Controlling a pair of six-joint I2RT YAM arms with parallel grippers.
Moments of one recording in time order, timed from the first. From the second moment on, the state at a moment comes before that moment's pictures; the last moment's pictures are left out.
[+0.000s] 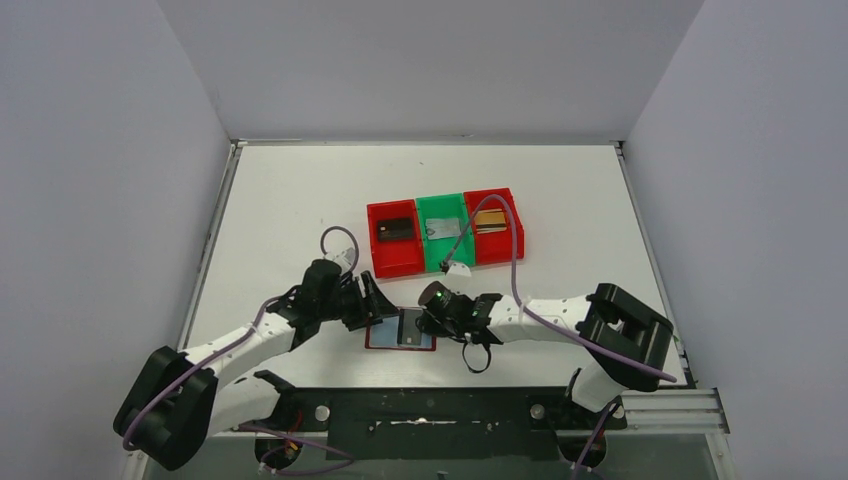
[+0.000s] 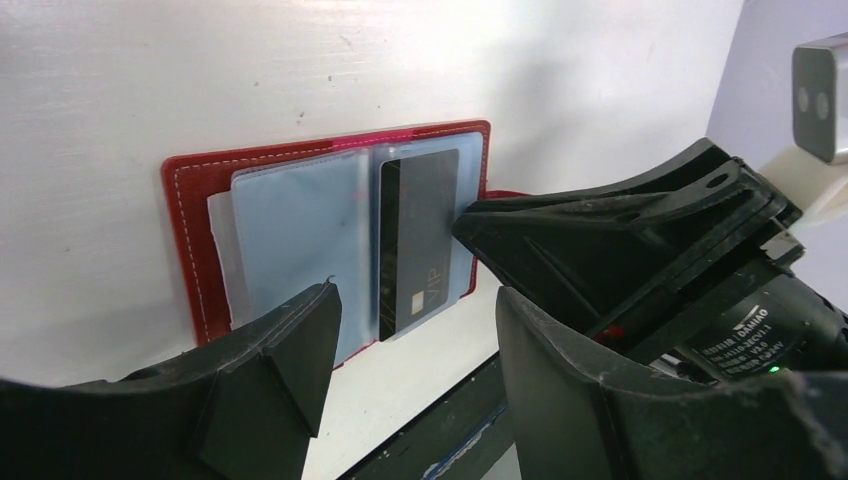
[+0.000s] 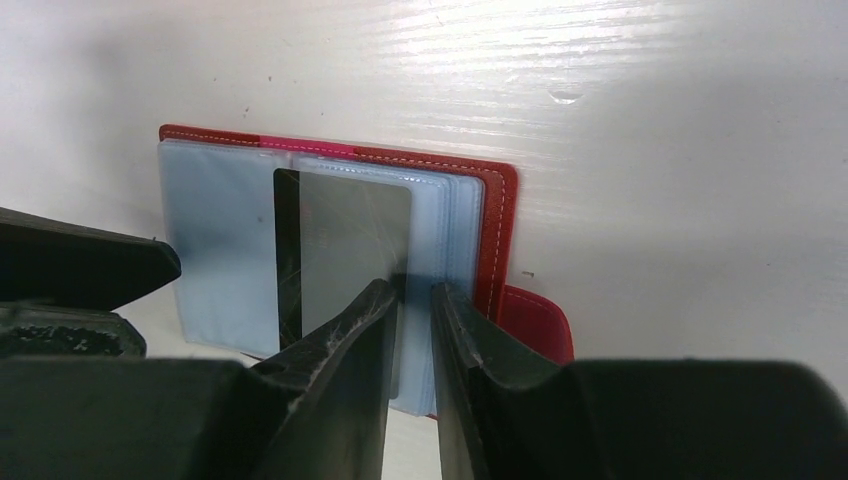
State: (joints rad) left arm -0.52 1.12 0.38 0.01 0.37 -0.92; right arm 1.07 1.57 0.76 -0.15 0.28 1.07
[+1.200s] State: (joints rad) left arm -0.61 1.32 0.38 0.16 0.37 -0.94; right arm 1.03 1.58 0.75 -0.11 0.23 1.12
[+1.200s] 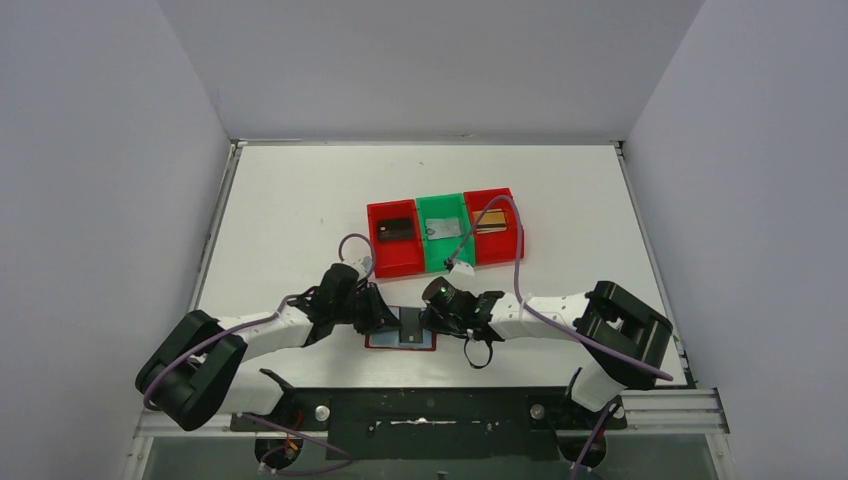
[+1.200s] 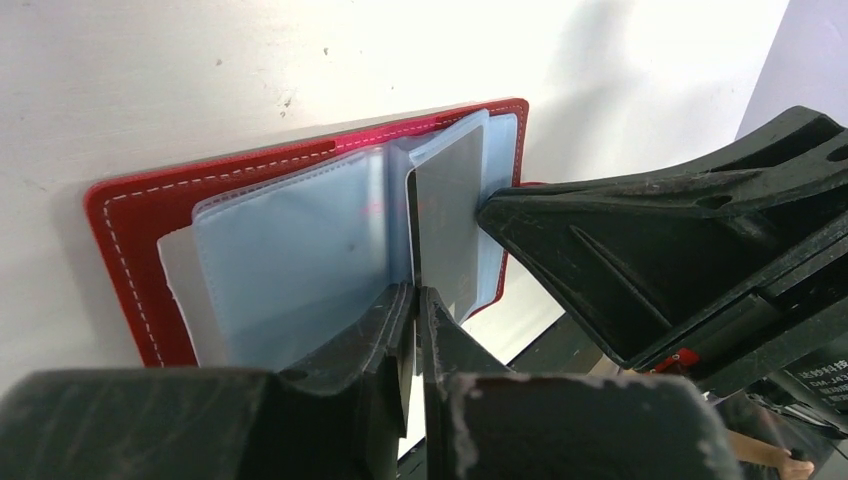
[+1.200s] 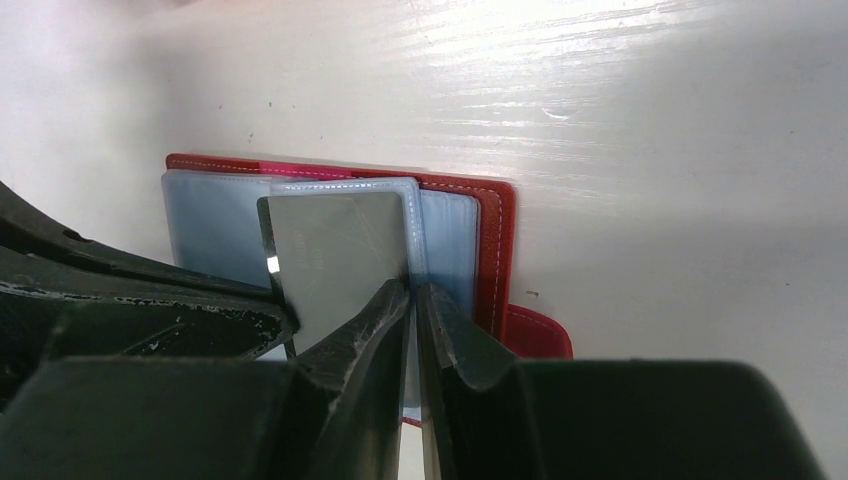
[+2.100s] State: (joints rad) left arm -0.58 1.27 0.37 0.11 0.36 -0.93; right arm 1.02 1.58 0.75 -0.11 0.23 1.14
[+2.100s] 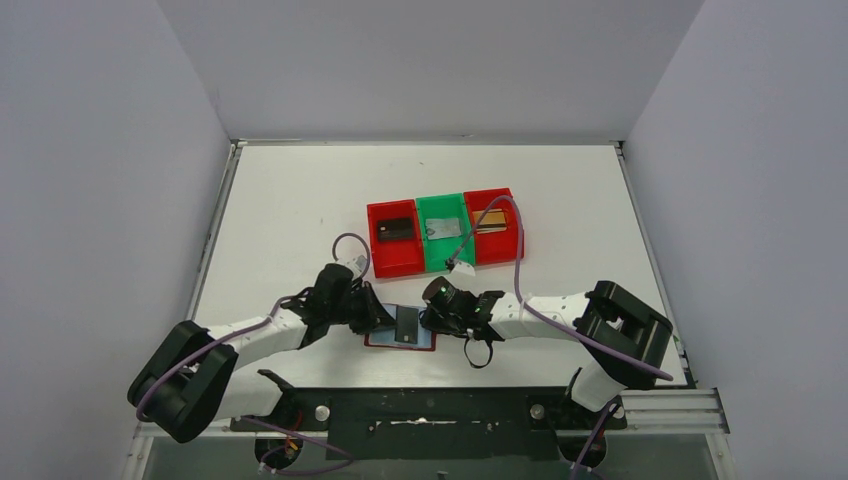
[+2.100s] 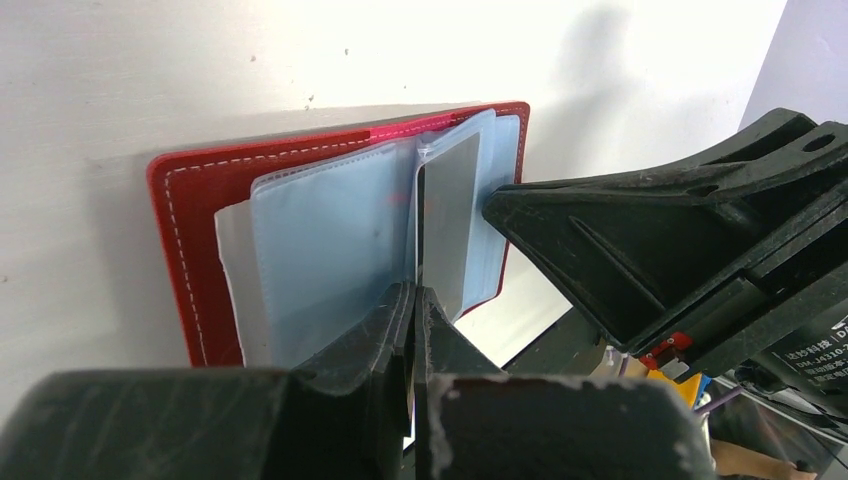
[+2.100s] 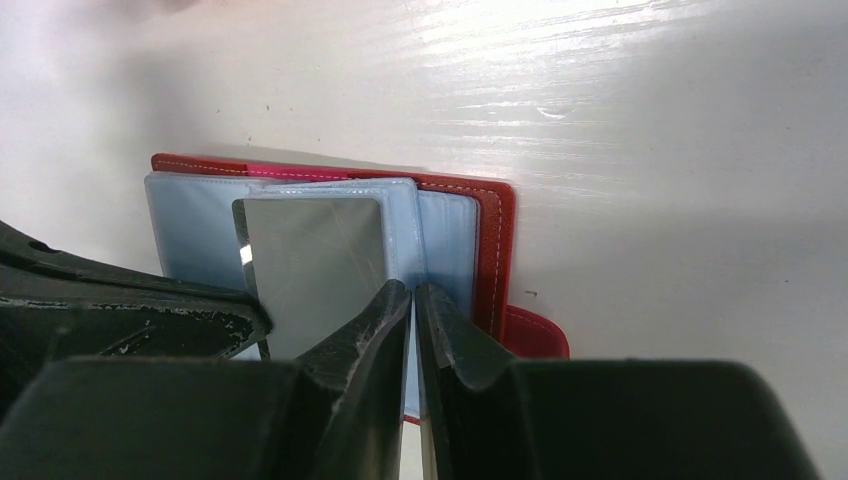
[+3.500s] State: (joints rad) left arm -0.57 1.25 0.32 0.13 0.35 -0.95; right arm 1.05 1.68 0.87 -0.13 0.18 1.04
